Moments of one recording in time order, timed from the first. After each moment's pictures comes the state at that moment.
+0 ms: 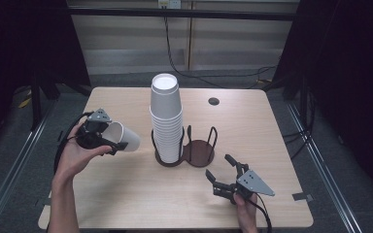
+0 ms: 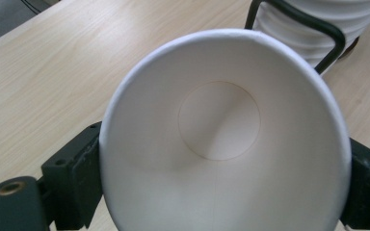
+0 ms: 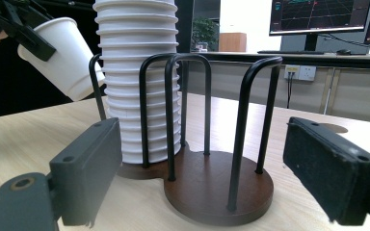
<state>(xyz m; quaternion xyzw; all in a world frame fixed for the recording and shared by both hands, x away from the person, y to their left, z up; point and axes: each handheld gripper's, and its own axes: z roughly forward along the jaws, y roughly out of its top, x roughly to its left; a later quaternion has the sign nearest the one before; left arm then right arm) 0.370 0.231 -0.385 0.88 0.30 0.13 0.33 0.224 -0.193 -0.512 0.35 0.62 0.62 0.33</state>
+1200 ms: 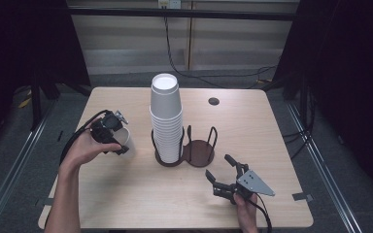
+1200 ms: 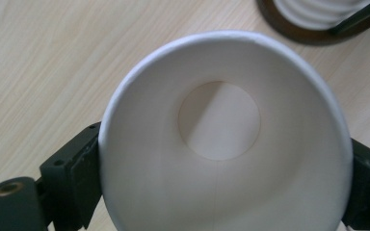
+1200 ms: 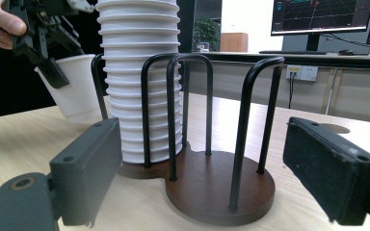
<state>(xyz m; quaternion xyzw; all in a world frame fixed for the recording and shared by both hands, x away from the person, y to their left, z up) 0.399 0.202 -0.401 0.94 0.28 0.10 0.15 0.224 -0.193 -0.512 0.35 0.62 0.62 0.33</state>
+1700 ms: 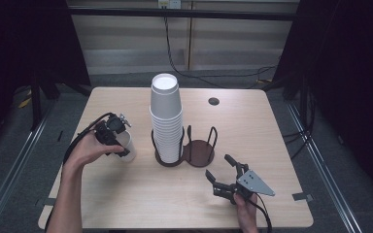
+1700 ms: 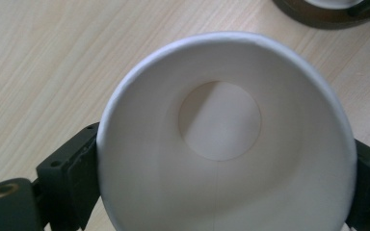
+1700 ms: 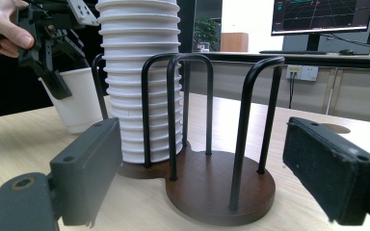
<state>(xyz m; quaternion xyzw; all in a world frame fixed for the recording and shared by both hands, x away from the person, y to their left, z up) 0.405 0.196 -0.416 0.95 0.27 0.09 0.13 0.224 -0.193 -0.512 0.34 0.62 0.62 0.33</state>
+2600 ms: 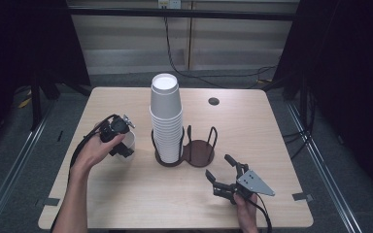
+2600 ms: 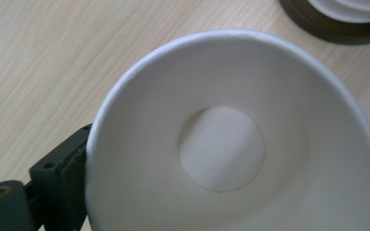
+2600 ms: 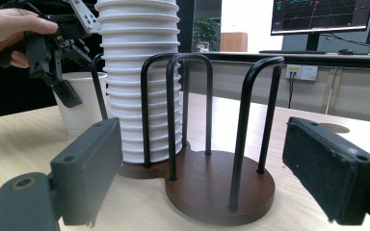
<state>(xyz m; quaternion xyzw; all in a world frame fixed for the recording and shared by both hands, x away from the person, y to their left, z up) 0.408 0.191 -0.430 0.94 0.27 0.11 0.15 0.224 -0.193 -0.512 0.35 0.62 0.62 0.33</state>
